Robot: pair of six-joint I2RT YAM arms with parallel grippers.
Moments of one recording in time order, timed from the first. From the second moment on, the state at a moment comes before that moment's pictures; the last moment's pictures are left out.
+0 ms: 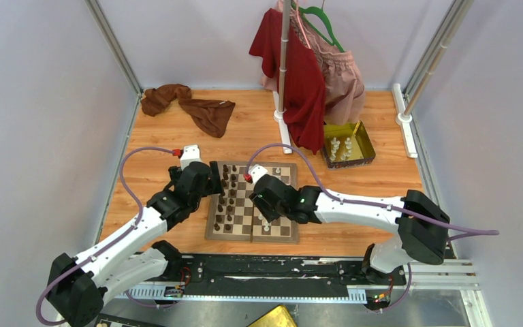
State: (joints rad) left arm -0.61 0.88 0.56 -0.36 -0.56 -0.52; right arm 1.15 1.47 0.95 -0.34 0.24 0.23
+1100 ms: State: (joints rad) left arm -0.61 0.87 0.55 -0.36 -0.57 -0.52; right arm 1.16 1.51 0.92 -0.34 0.24 0.27
